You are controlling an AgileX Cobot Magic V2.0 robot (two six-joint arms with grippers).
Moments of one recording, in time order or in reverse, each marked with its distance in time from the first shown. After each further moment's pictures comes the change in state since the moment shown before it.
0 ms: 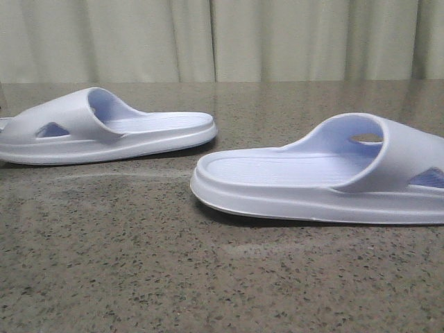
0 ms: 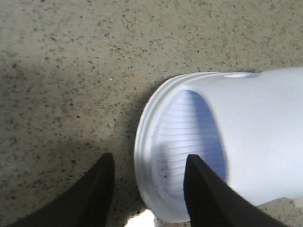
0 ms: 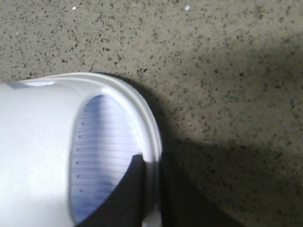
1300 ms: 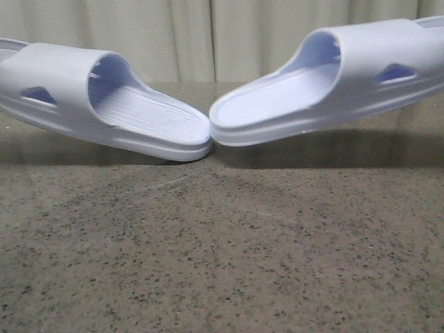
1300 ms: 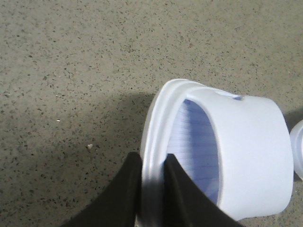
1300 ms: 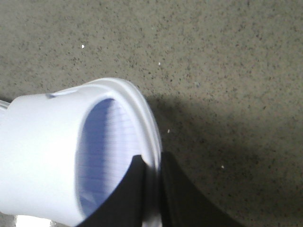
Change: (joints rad) left arm 0.013 -0.115 -0.058 -0.109 0.085 0.113; right arm 0.000 0.000 -0.247 0.062 -0.032 -0.013
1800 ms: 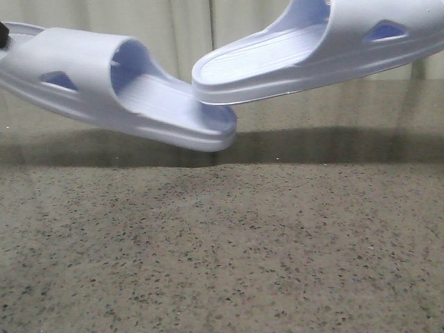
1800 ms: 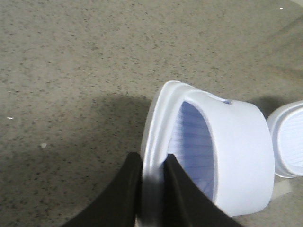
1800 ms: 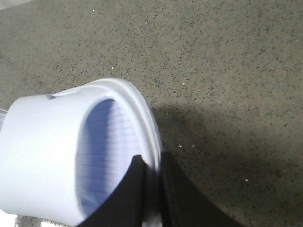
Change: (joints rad) left arm 0.000 -0.005 0.000 -0.156 0.082 0.037; right arm 0.000 -0.034 -0.028 0.066 0.022 -0.002
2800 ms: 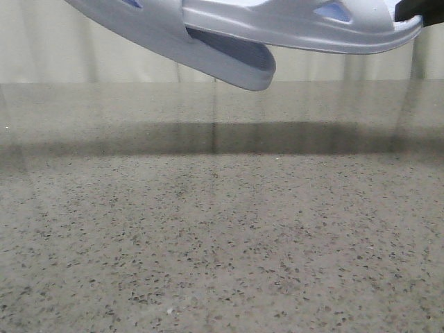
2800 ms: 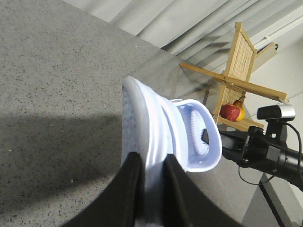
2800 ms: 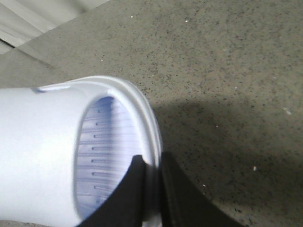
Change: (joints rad) left arm 0.007 0.000 0.000 -0.487 0.250 0.208; right arm 0.000 0.144 0.064 0.458 -0.020 -0.314
